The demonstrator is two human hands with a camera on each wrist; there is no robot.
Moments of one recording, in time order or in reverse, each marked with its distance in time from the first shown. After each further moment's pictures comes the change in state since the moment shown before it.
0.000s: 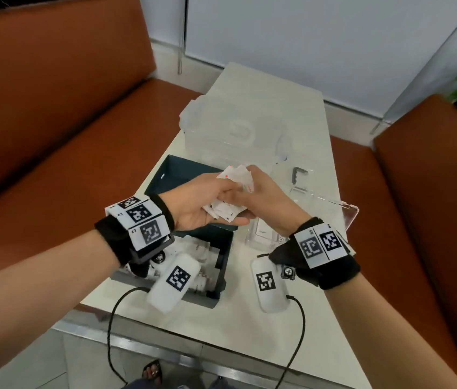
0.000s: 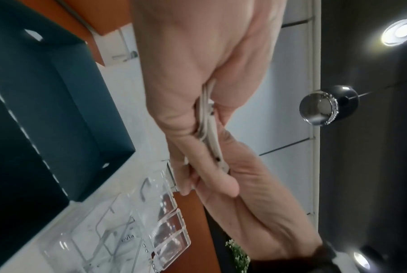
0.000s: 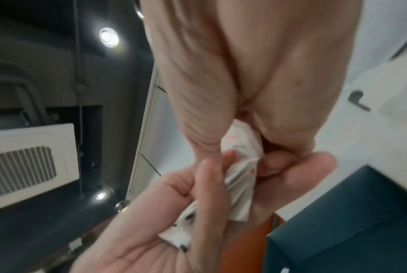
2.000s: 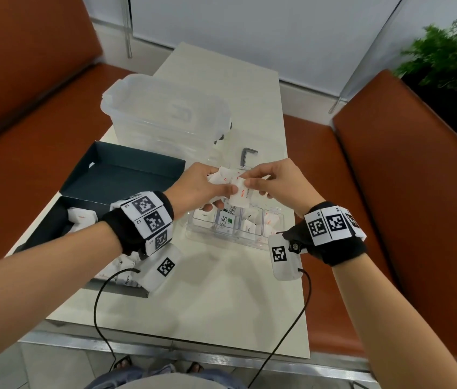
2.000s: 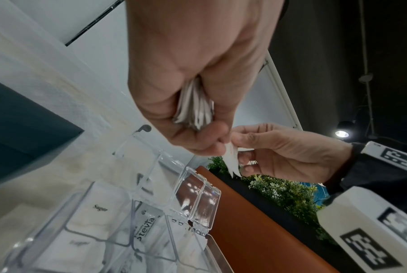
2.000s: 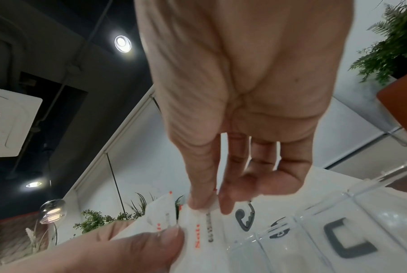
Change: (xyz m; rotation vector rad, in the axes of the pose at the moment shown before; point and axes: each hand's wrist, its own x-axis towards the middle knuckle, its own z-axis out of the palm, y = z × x) left_hand 0.084 -0.050 0.090 0.624 0.146 0.274; right_hand -0.051 0.053 -0.160 -0.478 0.261 0.021
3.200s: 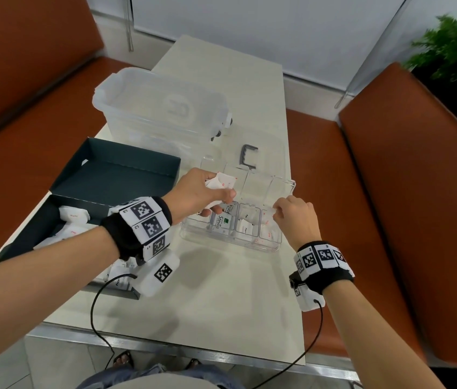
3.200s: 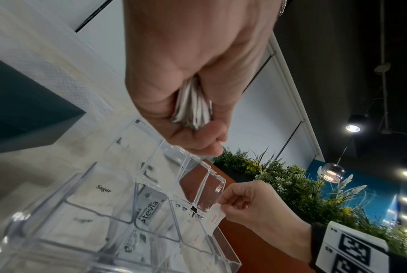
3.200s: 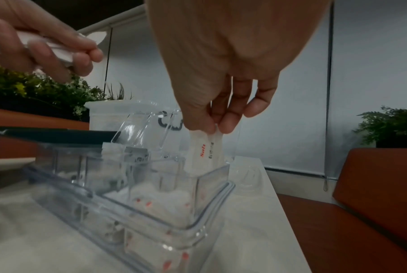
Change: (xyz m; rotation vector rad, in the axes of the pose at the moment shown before) left_hand 0.011 -0.010 0.014 -0.012 0.028 -0.122; right_hand -0.013 0.118 0.019 -0.802 0.208 0.000
